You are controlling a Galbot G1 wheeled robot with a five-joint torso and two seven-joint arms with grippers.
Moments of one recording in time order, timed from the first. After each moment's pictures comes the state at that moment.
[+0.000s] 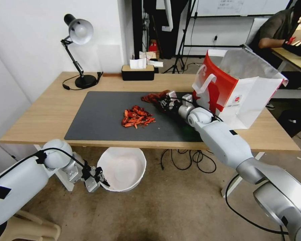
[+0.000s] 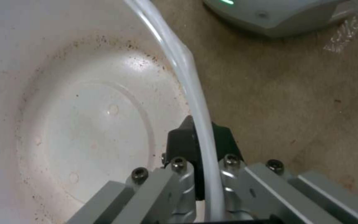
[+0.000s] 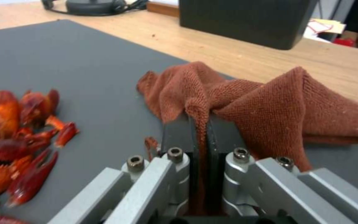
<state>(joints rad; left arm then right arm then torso) 0.69 -0.62 0.19 -1.60 0.35 -0.61 1.18 -0.28 1.21 -0.22 0.98 0.61 -0.12 -0.35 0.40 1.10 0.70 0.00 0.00</state>
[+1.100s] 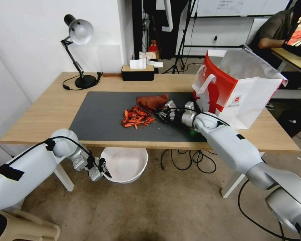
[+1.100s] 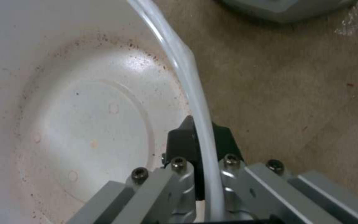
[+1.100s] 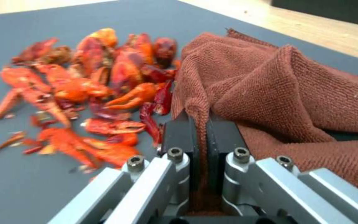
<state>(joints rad) 0.54 -0.67 0.29 -1.50 0.32 -0.65 1.19 -0.32 1.12 -0.27 1.05 0.63 -0.11 -0.64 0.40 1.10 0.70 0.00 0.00</state>
